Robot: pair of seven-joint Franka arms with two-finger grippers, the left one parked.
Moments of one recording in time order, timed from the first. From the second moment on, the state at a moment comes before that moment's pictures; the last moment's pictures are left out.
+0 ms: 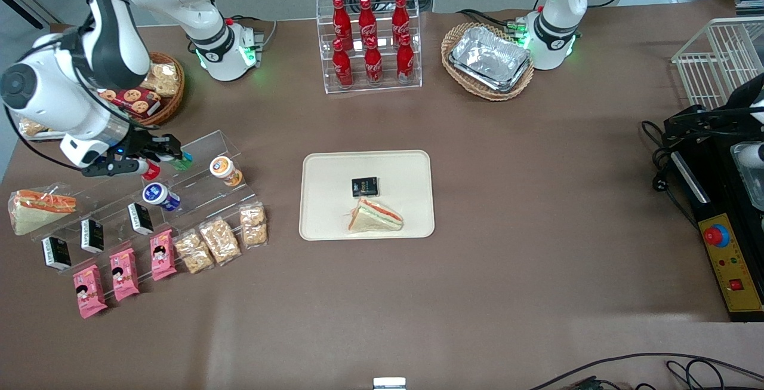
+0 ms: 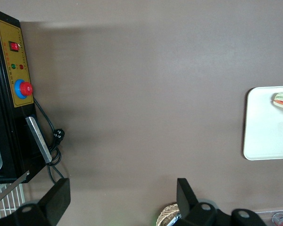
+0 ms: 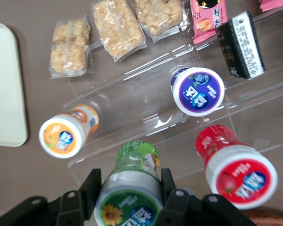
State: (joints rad) arm 0.18 -0.18 -0.23 -2.31 0.05 2.02 -0.10
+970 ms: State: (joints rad) arm 0.33 0.01 -0.23 -1.74 0.10 1.48 0.09
